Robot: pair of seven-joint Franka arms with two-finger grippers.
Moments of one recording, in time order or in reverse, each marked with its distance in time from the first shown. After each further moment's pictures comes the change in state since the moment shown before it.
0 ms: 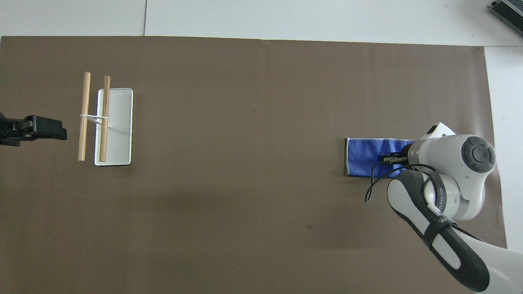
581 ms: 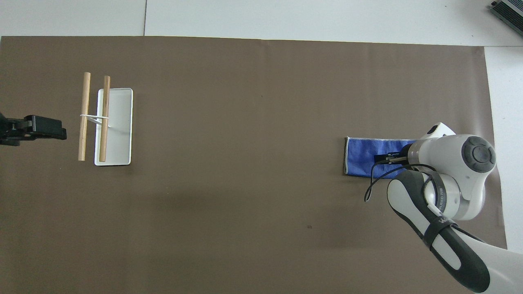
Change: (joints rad) left arm 0.000 0.000 0.001 0.002 0.000 0.000 0.000; right arm 0.000 0.004 0.000 -0.003 0.000 -0.004 0.016
